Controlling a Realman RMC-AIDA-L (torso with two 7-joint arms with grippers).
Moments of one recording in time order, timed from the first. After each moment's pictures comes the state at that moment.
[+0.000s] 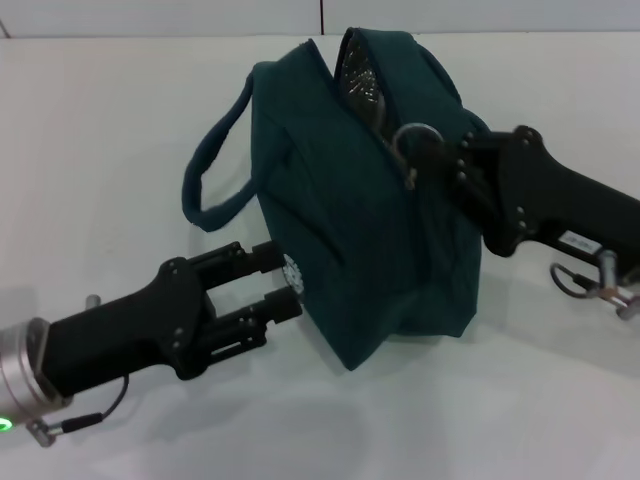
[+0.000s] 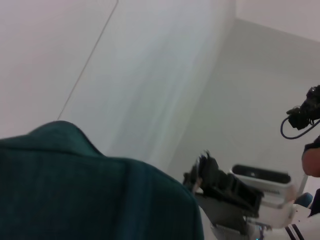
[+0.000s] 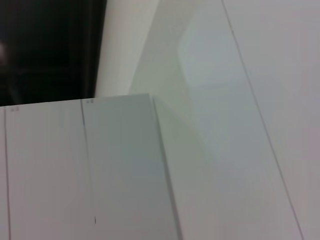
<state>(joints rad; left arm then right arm) -0.32 -2.08 0.81 0.37 1.63 1.89 -1.17 0.49 2.02 -1.71 -0.39 -0.62 -1.64 0.91</state>
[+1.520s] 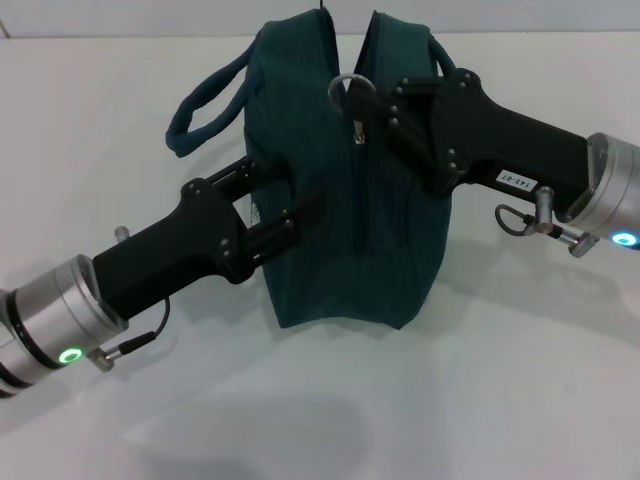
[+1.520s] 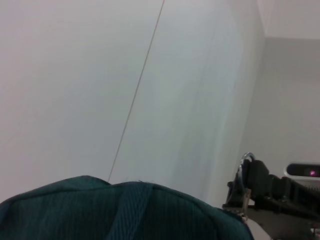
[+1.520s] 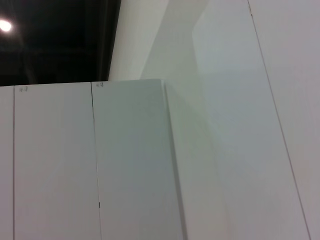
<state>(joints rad) -0.44 -2.10 0.80 0.18 1.45 1.73 -0.91 0.61 2.03 -1.72 -0.42 -0.61 -1.53 0.93</state>
